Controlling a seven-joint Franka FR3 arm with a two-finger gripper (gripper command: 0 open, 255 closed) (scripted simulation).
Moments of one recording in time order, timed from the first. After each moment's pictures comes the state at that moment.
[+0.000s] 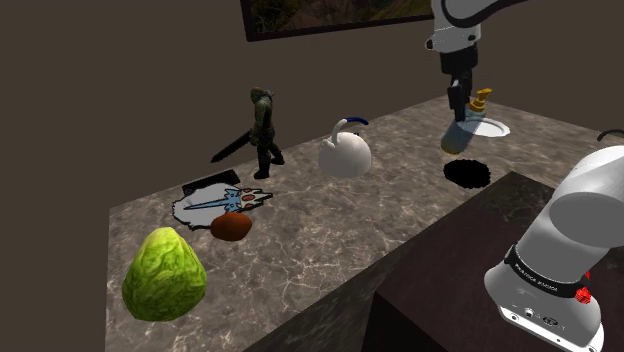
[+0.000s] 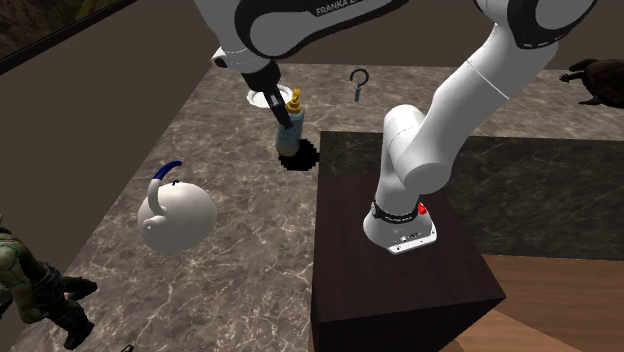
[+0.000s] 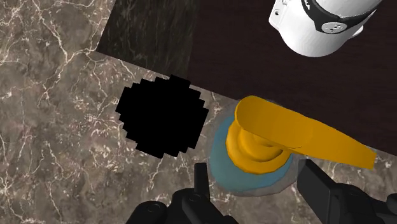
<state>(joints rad) -0.11 -0.56 -0.08 -2.37 -0.26 1.54 -0.34</state>
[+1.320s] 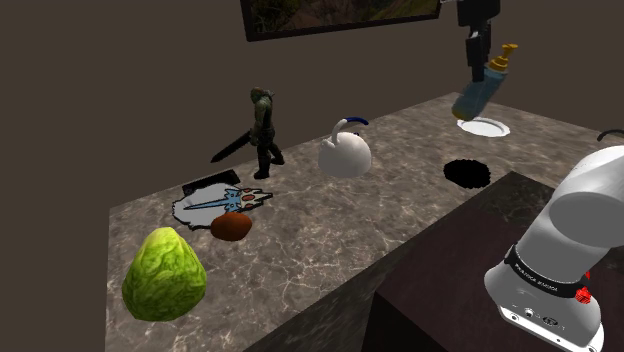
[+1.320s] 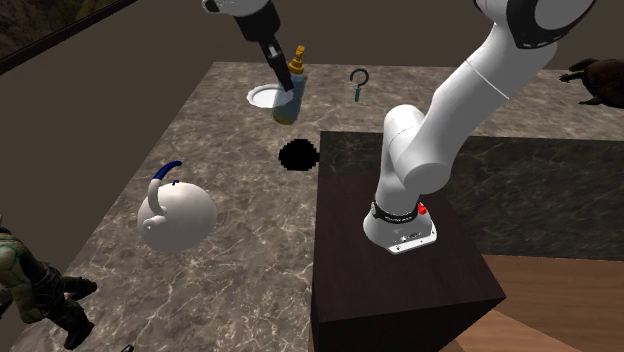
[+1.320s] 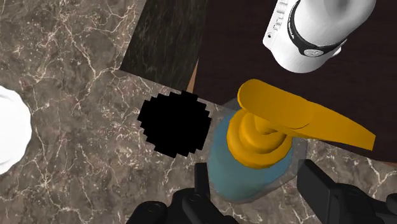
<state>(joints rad) -0.12 -0.55 -0.07 -2.12 -0.26 1.29 -0.40</state>
